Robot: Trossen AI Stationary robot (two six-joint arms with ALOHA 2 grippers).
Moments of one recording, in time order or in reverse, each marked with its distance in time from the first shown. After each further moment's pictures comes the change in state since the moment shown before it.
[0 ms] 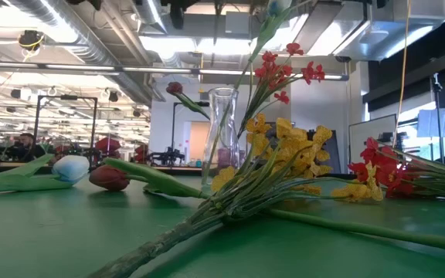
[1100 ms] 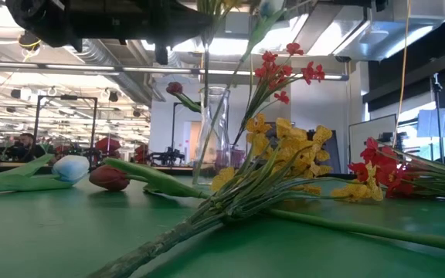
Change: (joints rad) left arm -0.032 0.067 -0.301 0.444 -0.147 -0.032; right arm 0.000 0.010 0.000 -0.036 0.000 0.037
